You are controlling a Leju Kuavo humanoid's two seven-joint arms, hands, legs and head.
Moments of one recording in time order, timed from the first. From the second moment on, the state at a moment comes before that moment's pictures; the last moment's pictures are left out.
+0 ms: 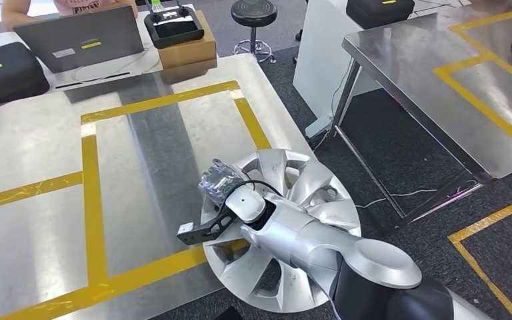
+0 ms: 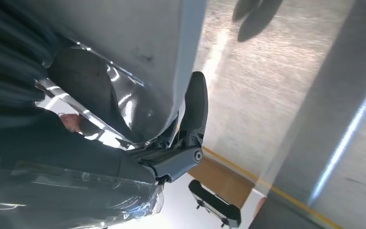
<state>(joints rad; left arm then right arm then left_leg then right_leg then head) -0.25 -0.15 -1.24 -0.23 0.25 0.20 0.04 -0.99 0.26 1.40 -0.33 0.84 -0.11 0.25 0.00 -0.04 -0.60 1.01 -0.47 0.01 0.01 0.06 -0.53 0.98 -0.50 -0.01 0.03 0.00</state>
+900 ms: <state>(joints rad) -0.25 -0.16 -1.26 -0.23 0.25 0.18 0.04 -0.89 0.37 1.43 -0.52 0.76 -0.17 -0.08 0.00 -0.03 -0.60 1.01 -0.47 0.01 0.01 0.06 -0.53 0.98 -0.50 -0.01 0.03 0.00</state>
